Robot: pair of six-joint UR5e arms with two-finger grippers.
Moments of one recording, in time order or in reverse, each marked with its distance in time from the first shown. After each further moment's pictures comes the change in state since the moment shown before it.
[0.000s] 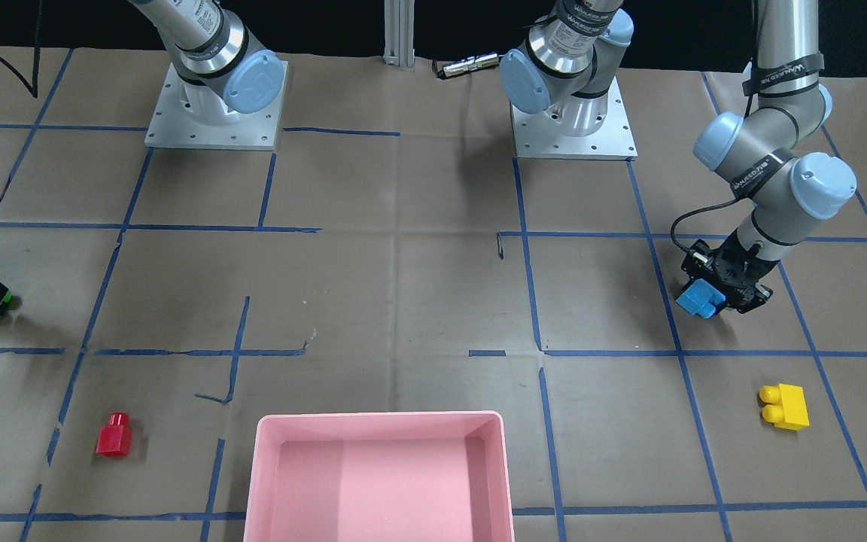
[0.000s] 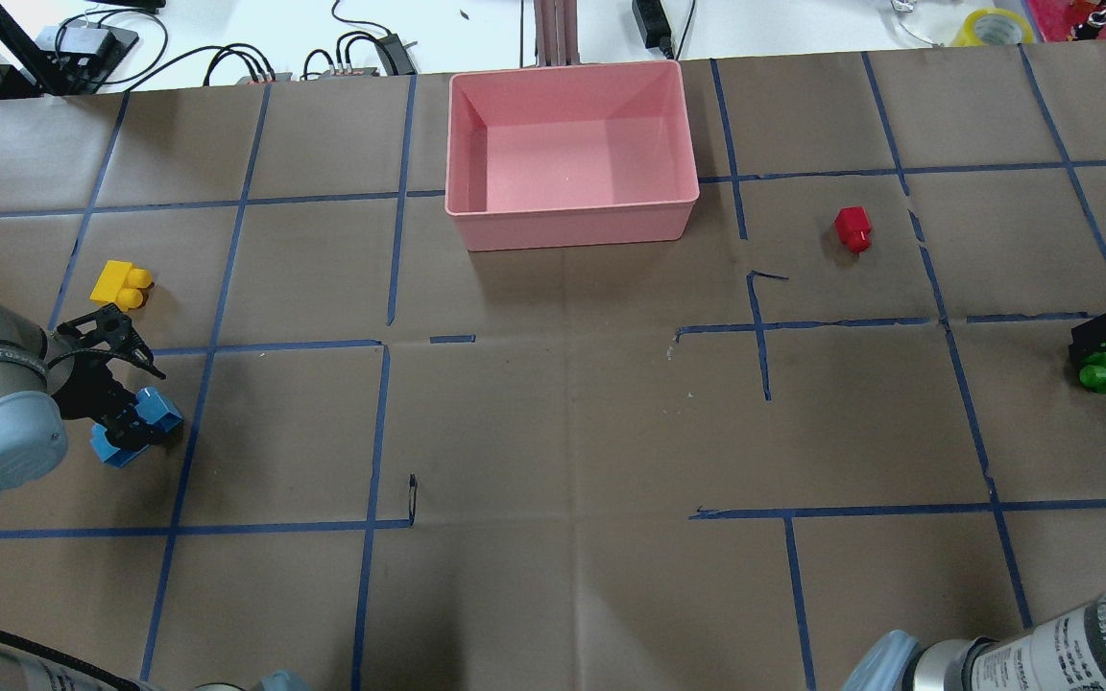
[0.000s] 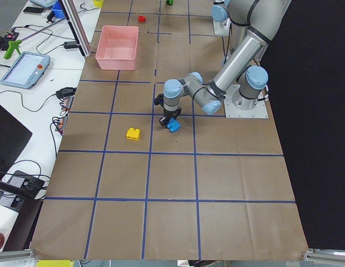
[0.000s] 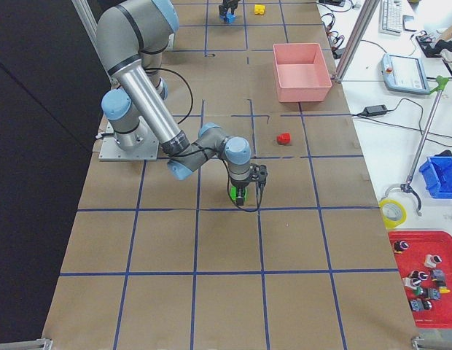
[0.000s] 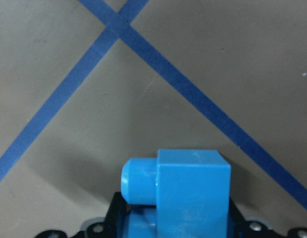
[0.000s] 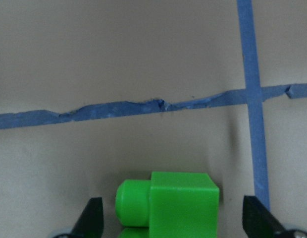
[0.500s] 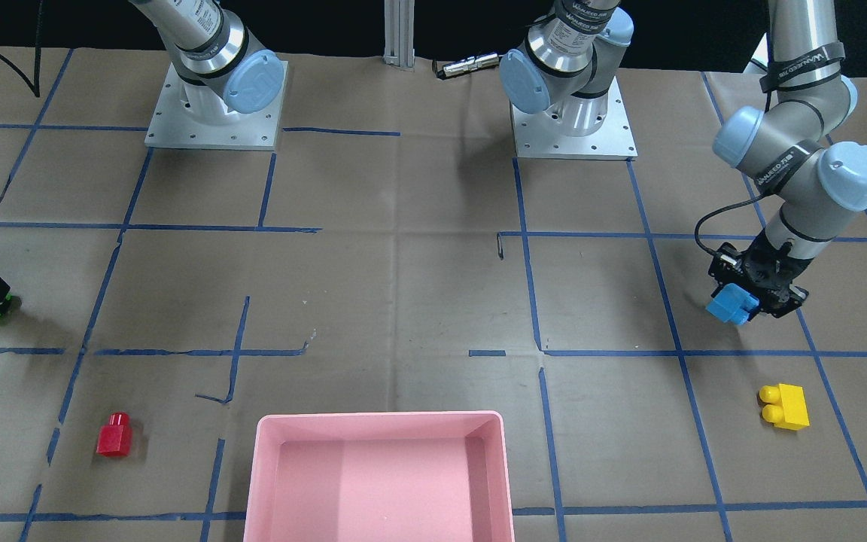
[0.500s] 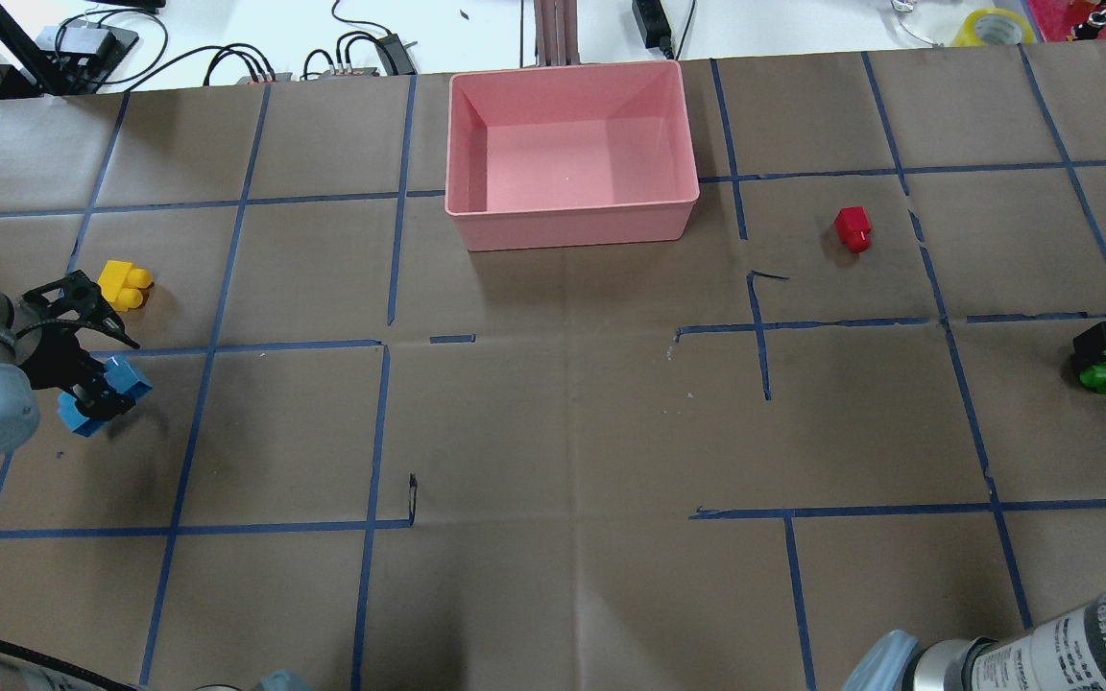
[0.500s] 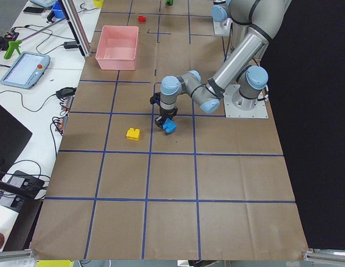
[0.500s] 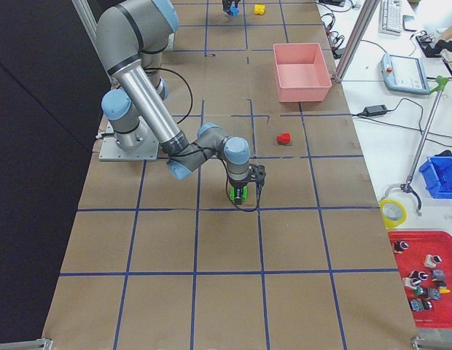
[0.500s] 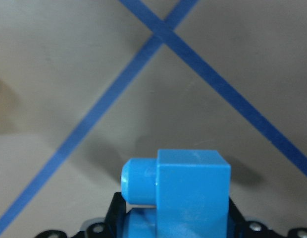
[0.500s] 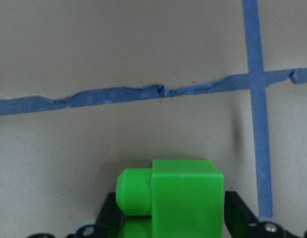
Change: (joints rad) left arm -0.002 0.030 0.123 -0.067 0.006 -0.037; right arm -0.001 -0.003 0.010 0.004 -0.027 0.002
